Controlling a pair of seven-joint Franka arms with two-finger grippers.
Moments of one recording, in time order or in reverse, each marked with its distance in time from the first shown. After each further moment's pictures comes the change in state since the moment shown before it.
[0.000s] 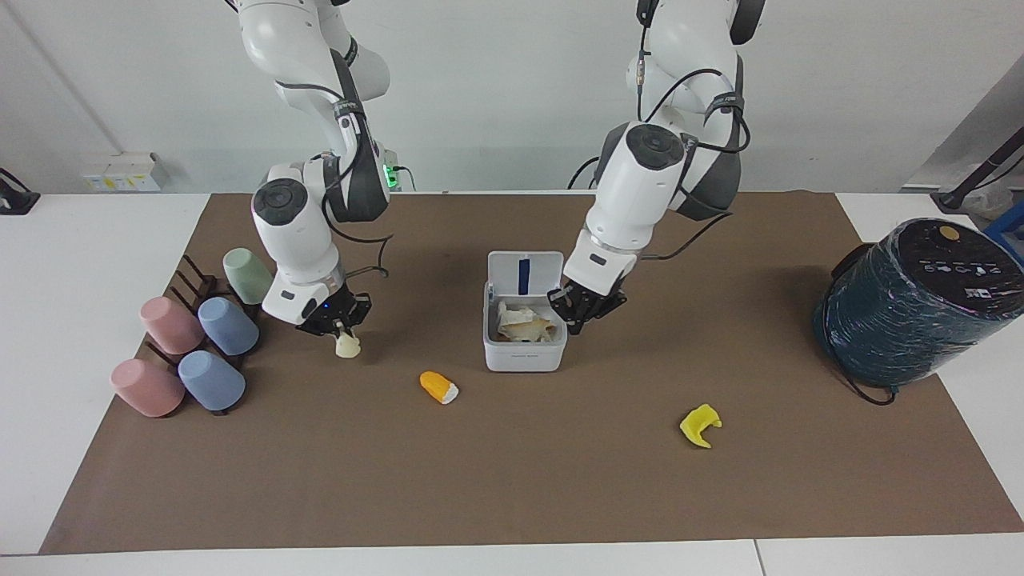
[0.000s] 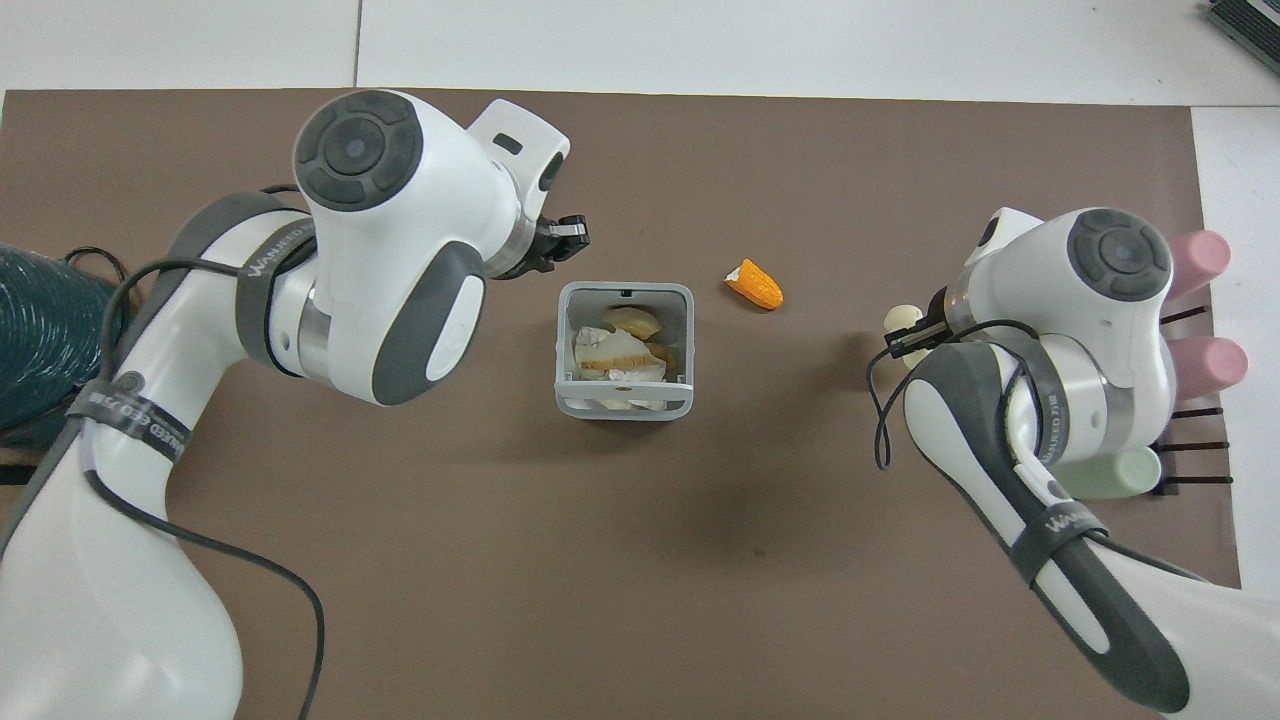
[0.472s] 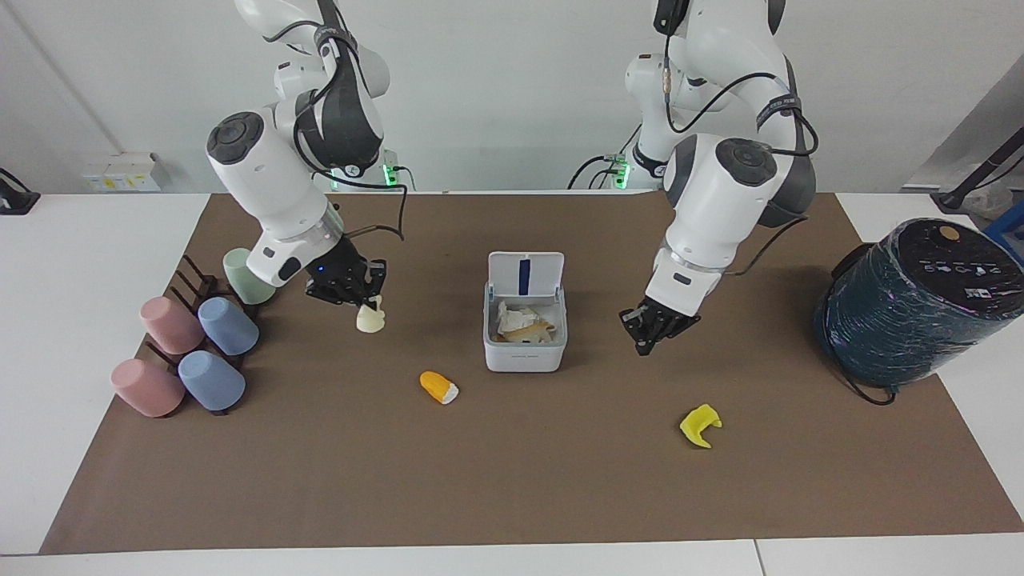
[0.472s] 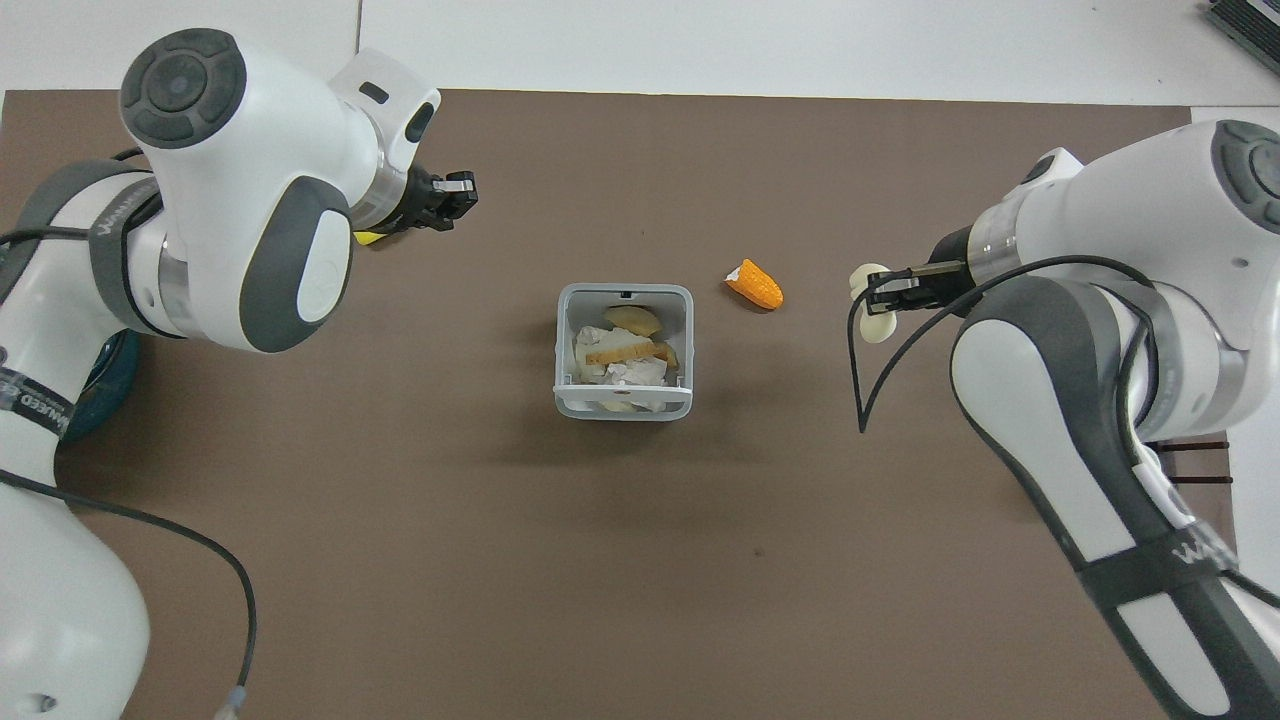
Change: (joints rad) left arm 0.135 0.005 0.001 0.004 0.011 0.013 0.185; right arm 0.034 -0.026 0.040 0.180 0.254 -0.122 0.229
